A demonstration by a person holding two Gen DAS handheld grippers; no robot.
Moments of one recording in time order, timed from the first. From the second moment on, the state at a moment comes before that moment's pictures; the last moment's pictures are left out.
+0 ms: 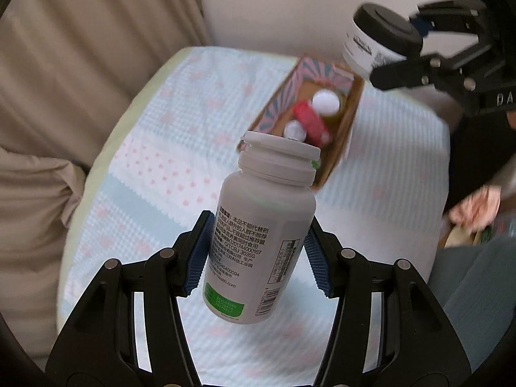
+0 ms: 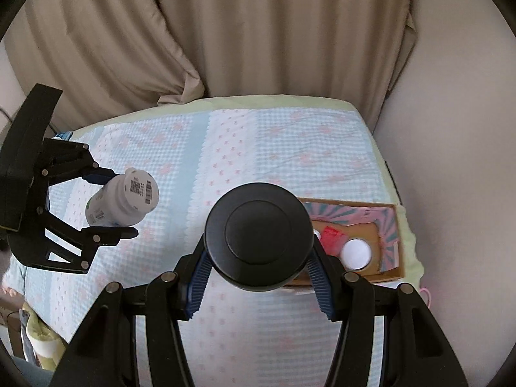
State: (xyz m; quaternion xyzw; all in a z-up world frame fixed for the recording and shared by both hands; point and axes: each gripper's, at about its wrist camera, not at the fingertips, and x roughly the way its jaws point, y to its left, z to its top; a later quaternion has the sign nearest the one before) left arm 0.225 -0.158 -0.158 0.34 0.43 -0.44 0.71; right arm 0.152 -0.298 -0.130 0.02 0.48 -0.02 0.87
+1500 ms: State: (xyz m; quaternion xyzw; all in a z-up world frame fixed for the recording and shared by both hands) left arm 0.308 -0.412 -0.355 0.35 0.55 -0.38 0.66; right arm 0.256 -0.554 -0.343 0.16 0.62 -0.07 0.77
